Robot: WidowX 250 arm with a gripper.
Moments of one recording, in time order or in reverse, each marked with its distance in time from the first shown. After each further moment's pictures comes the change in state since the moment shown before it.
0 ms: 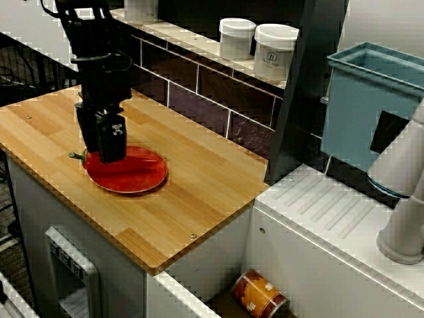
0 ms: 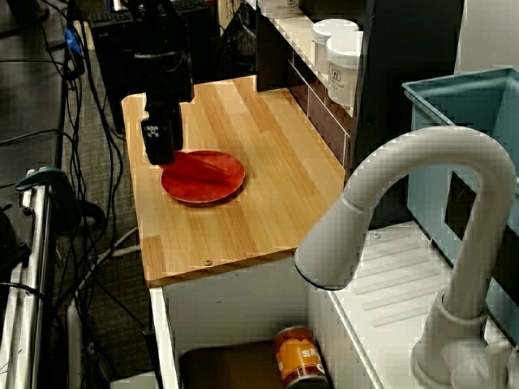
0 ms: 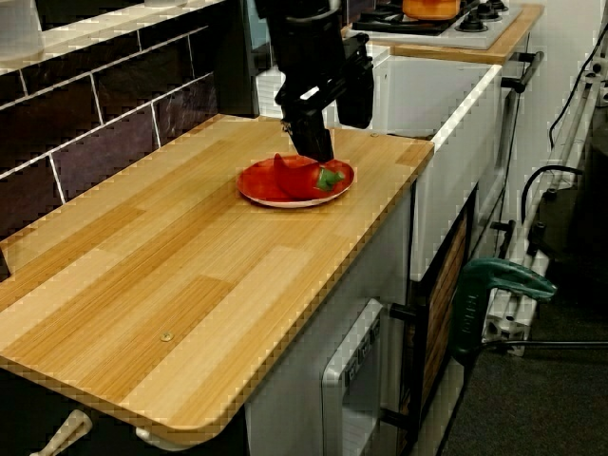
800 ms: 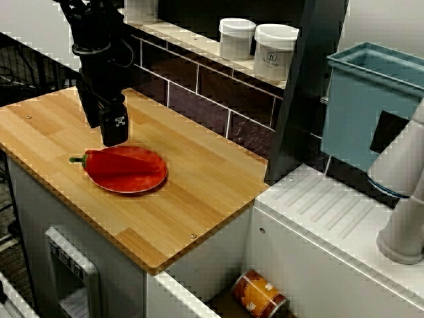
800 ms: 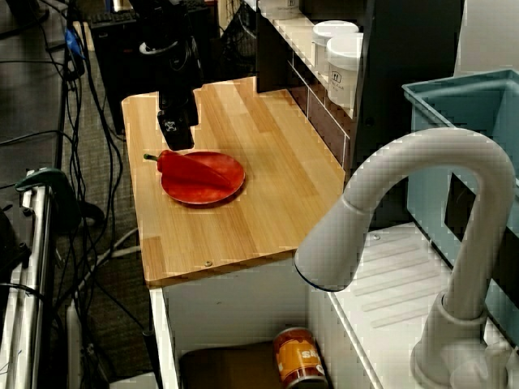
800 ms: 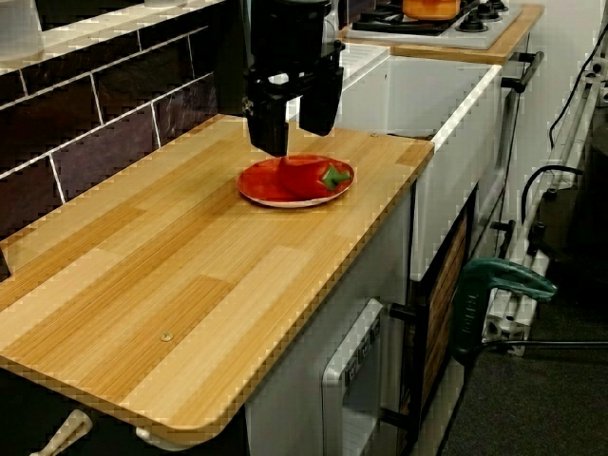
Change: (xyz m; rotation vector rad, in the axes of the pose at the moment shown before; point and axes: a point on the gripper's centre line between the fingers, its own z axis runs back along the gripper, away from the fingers) arm 0.014 0.031 0.012 0.227 -0.101 -0.021
